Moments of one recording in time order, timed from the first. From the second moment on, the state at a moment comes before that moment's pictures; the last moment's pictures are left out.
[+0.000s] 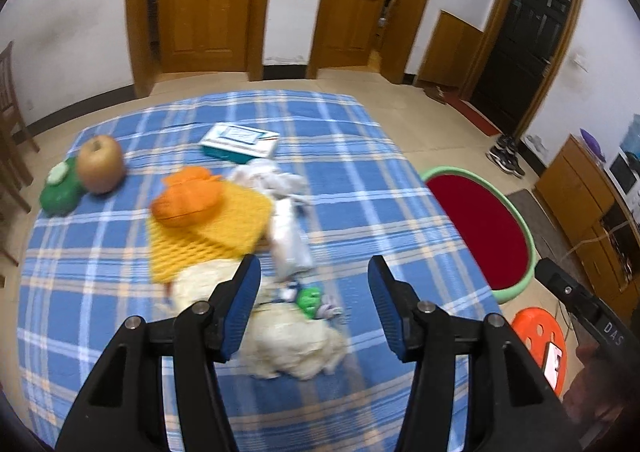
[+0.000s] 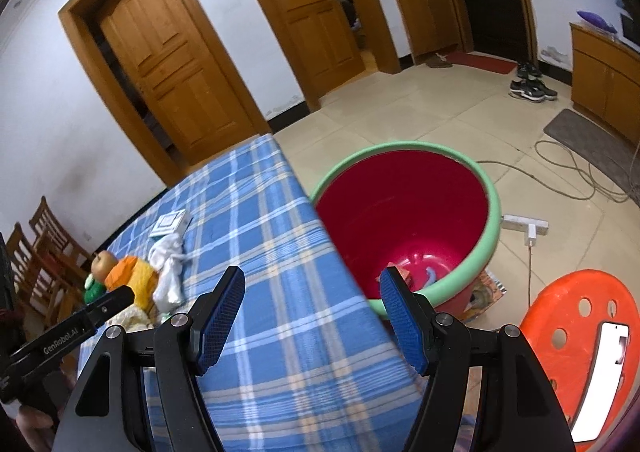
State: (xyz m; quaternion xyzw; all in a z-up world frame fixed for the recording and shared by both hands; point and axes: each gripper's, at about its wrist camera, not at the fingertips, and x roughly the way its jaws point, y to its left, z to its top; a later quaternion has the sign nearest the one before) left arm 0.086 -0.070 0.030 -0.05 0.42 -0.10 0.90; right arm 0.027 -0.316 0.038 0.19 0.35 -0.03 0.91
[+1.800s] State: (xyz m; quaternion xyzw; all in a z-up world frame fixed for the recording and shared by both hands) left arm 0.126 0.020 -0.016 -0.14 0.42 -0.09 0.89; right arm 0.082 -0.229 0.003 0.12 0.42 0.05 0.90
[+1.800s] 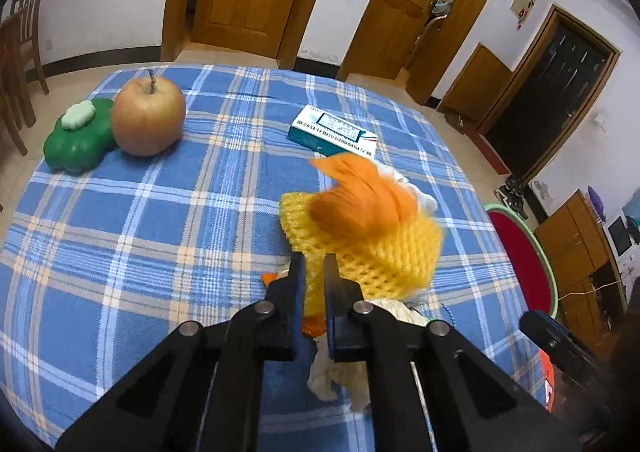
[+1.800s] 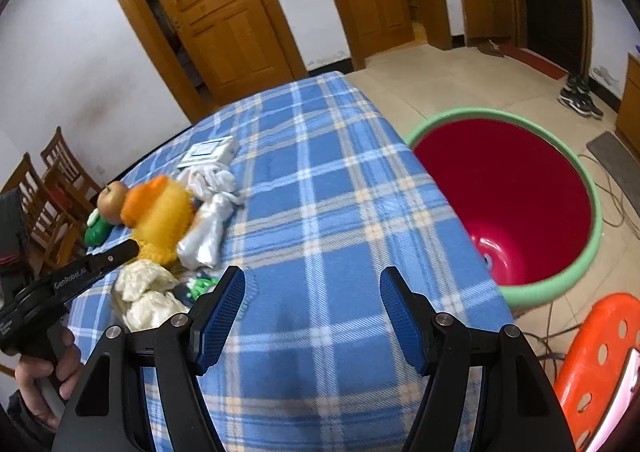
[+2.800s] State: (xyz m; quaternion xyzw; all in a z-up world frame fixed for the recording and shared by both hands) left arm 0.040 0.117 0.027 -0.18 0.35 0.02 0.92; right arm 0.072 -0.155 0.003 0.09 0.43 0.13 0.89
